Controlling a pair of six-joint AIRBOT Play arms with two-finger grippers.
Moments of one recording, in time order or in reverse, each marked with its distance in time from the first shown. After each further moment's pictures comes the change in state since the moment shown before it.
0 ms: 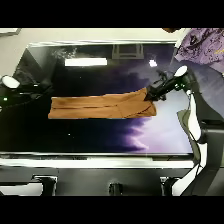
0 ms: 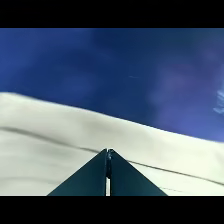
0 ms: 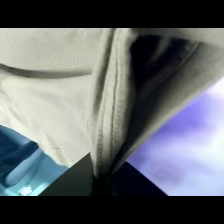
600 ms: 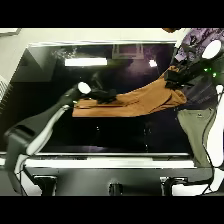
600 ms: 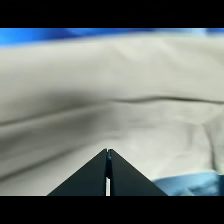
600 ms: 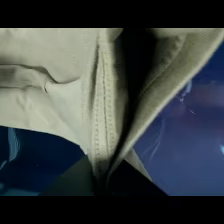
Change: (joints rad) left arm -0.586 -0.429 0.343 -0.316 0.068 -0.010; right arm 0.001 0.328 0.048 -0.303 0.076 0.125
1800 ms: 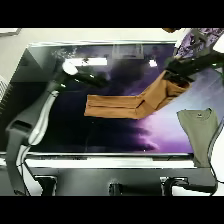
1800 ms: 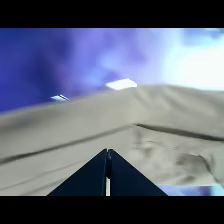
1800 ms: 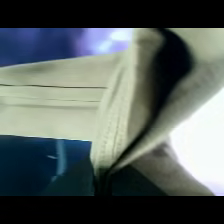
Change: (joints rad) left arm 0.215 -0.033 0.352 0.100 -0.333 -0.055; right arm 0.082 0.107 0.011 0.102 -0.064 0.218
